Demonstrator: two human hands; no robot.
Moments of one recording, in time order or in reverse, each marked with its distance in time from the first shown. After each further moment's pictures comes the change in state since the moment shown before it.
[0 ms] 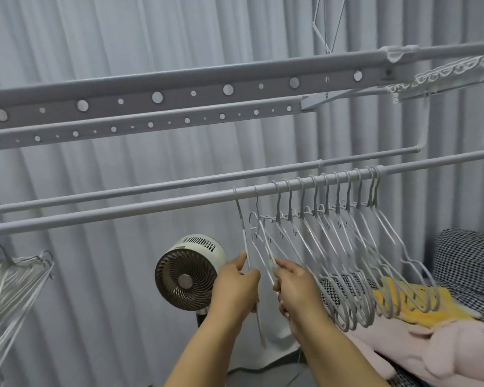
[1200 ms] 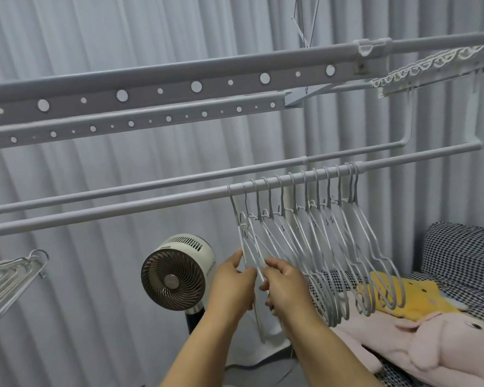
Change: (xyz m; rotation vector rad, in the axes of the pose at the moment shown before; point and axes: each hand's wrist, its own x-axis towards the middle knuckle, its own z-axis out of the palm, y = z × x) left_hand 0.003 0.005 0.038 0.086 0.028 0.025; right_hand 0.005 -0.002 -0.028 -0.158 -0.023 -0.013
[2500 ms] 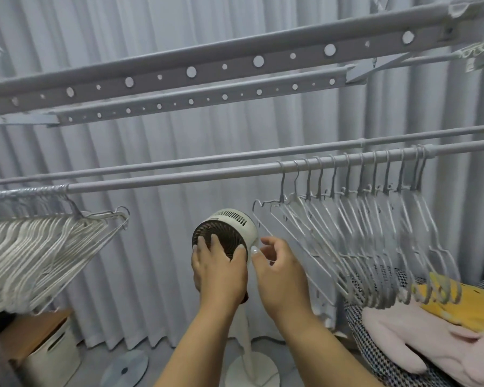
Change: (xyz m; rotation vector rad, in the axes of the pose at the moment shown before) left_hand -0.041 -0.029 -0.064 0.398 0.453 -0.112; right_hand -0.062 -0.010 0.054 -0.252 -0.084 -0.338
